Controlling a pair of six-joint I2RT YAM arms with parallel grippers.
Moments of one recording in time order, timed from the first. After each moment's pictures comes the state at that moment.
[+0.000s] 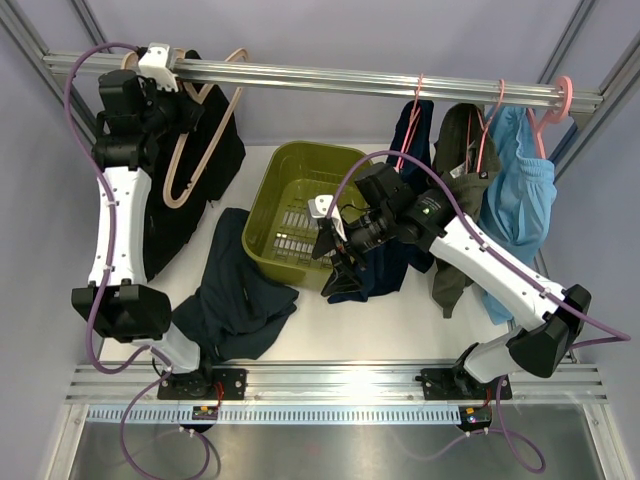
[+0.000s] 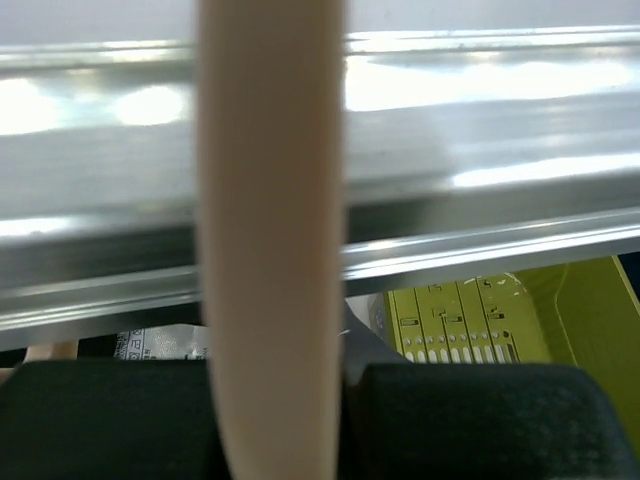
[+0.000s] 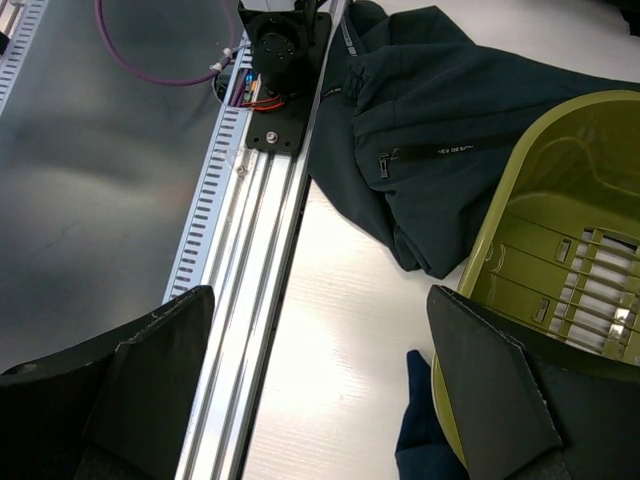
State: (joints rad) left arm 0.08 1.61 1.89 -0.53 0.41 -0.01; right arm 0.78 1.46 1.54 -0.87 -0.91 -0.54
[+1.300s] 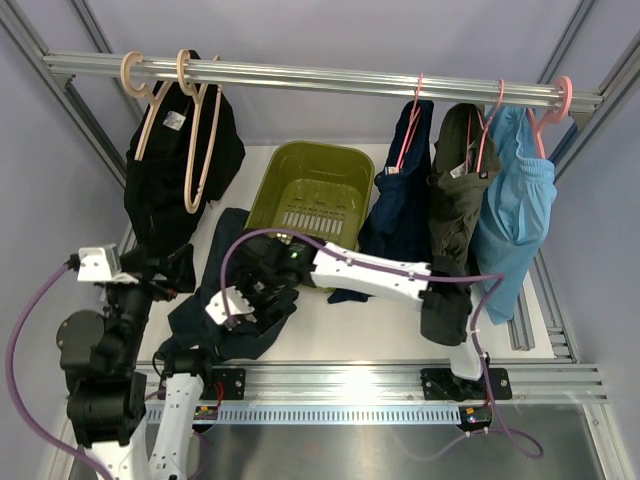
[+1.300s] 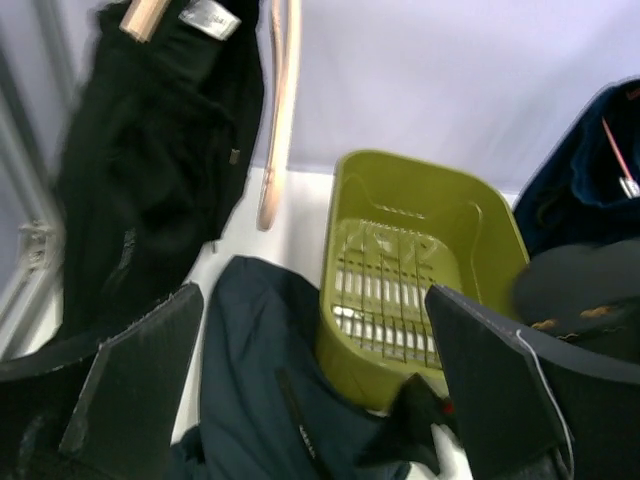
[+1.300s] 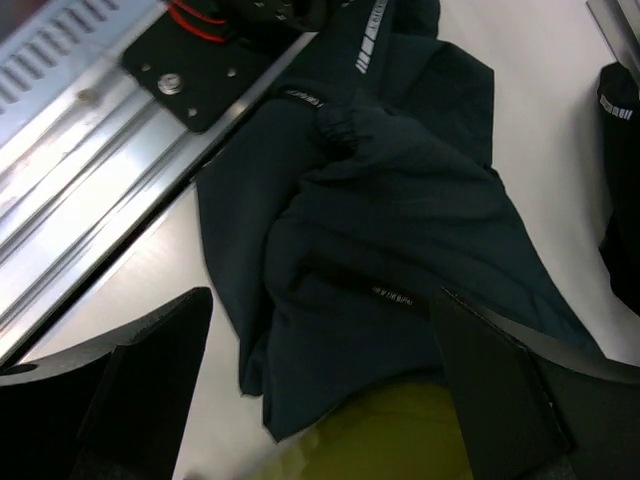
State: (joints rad) left arm 0.06 0.33 1.06 -0.67 0.18 -0.23; right arm 1.19 1.96 1.82 -0.80 -0.57 -1.10
